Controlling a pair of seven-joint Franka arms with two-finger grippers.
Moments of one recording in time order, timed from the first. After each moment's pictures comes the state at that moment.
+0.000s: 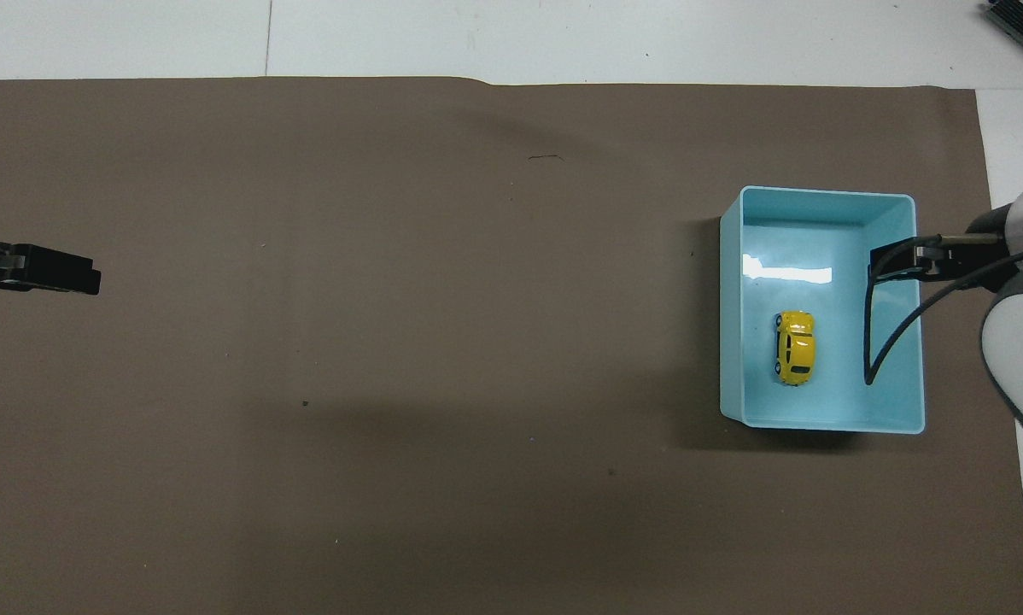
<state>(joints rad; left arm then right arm) -0.03 -0.05 -0.04 -1.60 -0.02 1.61 0.07 -0.08 0.01 0.04 -1.73 -0.03 1.76 0.05</state>
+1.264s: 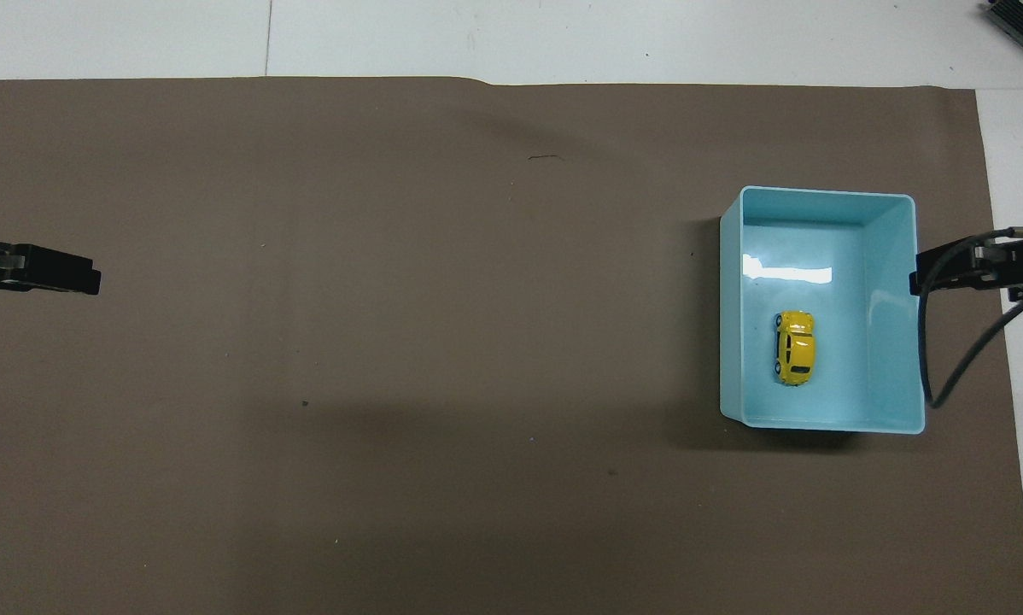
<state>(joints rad) -0.03 -0.05 -0.04 -1.60 -0.02 1.61 0.07 -0.08 0.01 0.05 -1.57 0.00 1.54 0.05</state>
